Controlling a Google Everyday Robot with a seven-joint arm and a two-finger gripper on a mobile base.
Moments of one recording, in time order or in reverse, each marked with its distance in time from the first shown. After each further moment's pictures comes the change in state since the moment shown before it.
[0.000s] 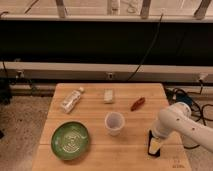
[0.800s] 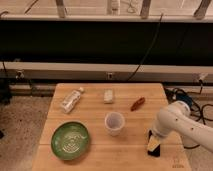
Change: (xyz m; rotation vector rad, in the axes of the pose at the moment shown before) arm 0.000 -0.016 -0.009 0.068 0.048 0.274
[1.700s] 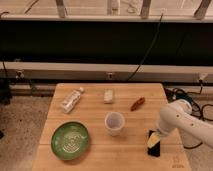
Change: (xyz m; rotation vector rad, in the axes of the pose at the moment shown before) arm 0.026 -0.010 0.018 -0.102 0.027 0.364
